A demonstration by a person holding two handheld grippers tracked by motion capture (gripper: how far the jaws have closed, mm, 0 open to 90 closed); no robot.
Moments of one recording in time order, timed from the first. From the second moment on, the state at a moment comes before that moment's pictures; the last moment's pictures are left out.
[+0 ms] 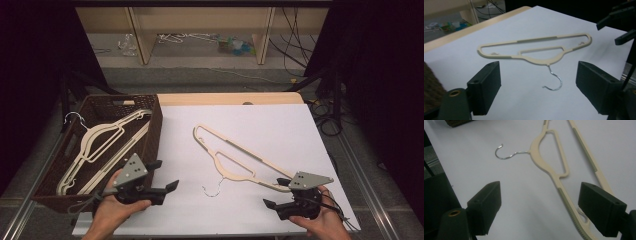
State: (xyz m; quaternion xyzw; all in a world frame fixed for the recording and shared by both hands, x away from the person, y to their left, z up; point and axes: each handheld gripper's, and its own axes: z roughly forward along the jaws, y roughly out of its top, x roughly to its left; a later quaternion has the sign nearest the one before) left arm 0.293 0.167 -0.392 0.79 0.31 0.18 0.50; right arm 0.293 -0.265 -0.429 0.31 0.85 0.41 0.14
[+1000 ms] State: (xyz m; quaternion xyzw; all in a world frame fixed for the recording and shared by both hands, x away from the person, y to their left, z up) left arm 0.274 0.145 -0.438 0.80 0.29 0.17 0.49; right arm 0.319 -0.257 -0.449 0.30 0.87 0.38 0.13
